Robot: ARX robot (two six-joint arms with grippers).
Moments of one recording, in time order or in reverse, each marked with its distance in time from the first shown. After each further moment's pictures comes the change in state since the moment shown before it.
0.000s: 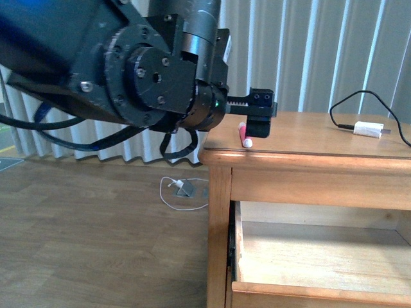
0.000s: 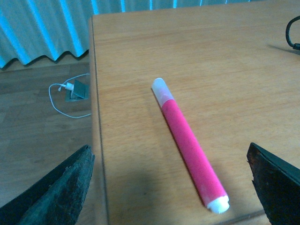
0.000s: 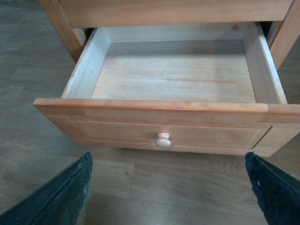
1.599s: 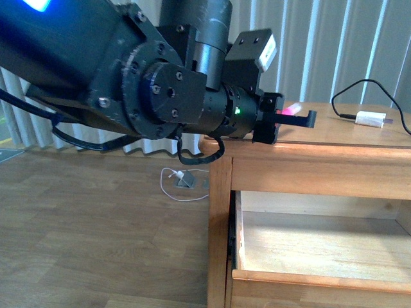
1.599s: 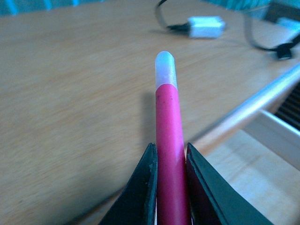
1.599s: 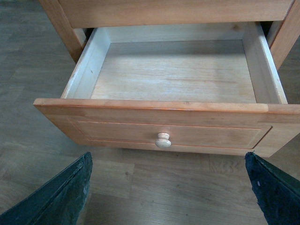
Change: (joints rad) left arm -0.001 -0.040 -0.122 0.107 0.410 0.071; right arm 0.000 0.000 0.000 0.000 0.000 0.000
